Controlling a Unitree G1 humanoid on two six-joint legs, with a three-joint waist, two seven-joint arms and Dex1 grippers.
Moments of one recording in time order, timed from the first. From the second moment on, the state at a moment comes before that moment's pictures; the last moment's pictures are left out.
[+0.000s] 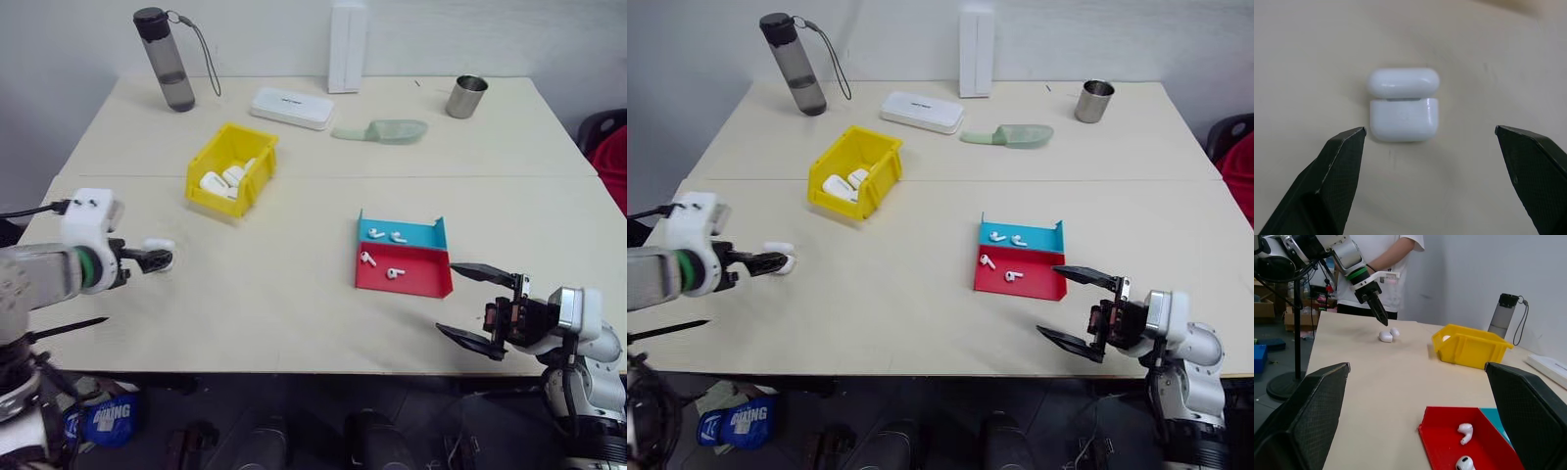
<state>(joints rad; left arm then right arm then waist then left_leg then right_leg) -0.56 0.83 0.33 -0.20 -0.65 1.62 -0.02 -0.10 -0.54 -0.28 0.13 0.73 -0.32 1.55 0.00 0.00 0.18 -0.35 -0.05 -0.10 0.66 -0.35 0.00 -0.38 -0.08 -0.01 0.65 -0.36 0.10</state>
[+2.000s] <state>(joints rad) -0.59 0.77 0.16 0.00 -0.32 1.44 -0.29 -0.03 -0.55 -0.26 -0.10 0.69 -0.26 1.39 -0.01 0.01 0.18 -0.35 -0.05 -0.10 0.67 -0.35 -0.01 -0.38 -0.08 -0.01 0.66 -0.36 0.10</state>
